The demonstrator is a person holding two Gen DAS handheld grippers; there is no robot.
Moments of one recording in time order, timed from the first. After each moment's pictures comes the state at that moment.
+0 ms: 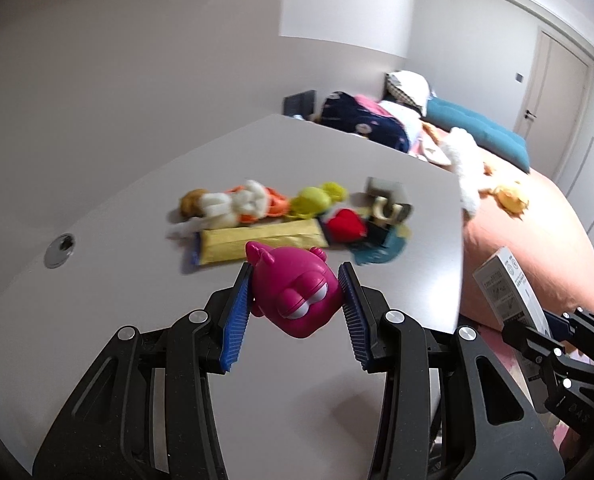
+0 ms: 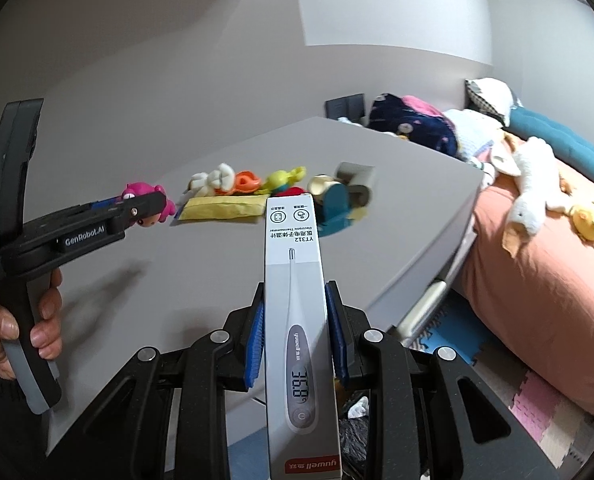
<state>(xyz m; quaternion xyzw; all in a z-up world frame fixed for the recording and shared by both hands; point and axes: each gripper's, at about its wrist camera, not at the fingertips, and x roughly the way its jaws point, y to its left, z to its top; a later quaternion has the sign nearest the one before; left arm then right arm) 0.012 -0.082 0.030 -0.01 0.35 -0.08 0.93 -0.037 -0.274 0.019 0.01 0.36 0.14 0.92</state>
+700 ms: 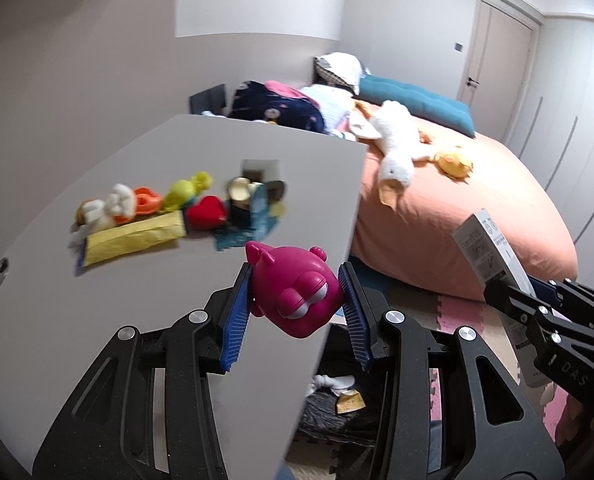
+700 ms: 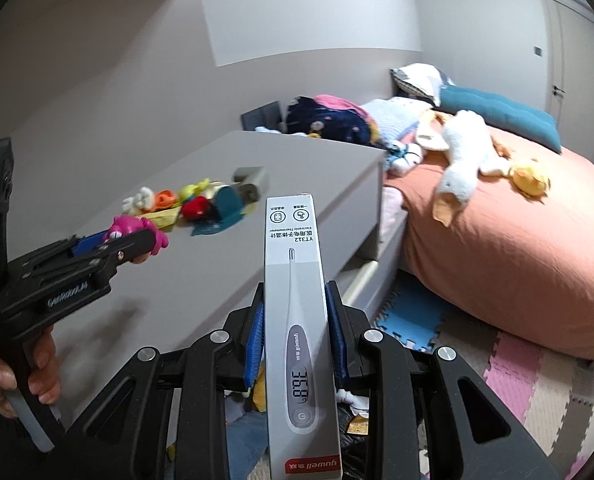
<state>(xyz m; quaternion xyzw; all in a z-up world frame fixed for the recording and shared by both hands) -0.013 -0.193 0.024 0.03 0.35 -0.18 0.92 -0.073 -0.370 0.022 0.06 0.35 0.03 0.93</state>
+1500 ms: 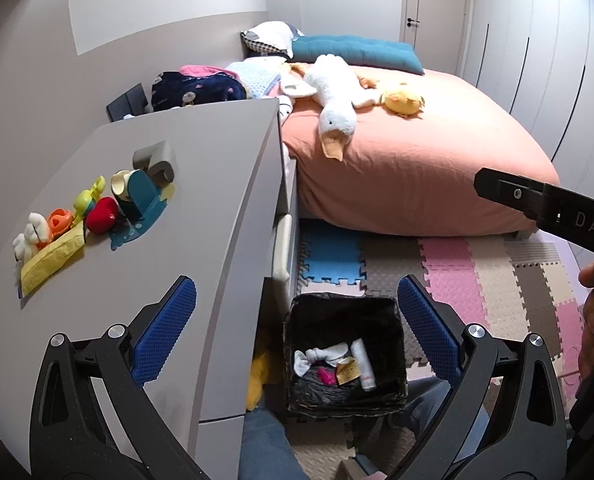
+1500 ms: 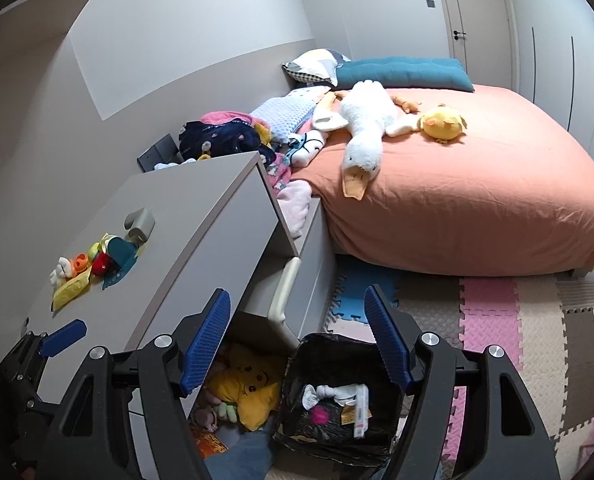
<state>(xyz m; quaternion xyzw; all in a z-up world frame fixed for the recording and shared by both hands) -0.035 -0.277 -0.012 0.13 0.38 -0.26 0.88 -0.088 -0.465 0.005 0.17 0.34 -0.11 0.92</state>
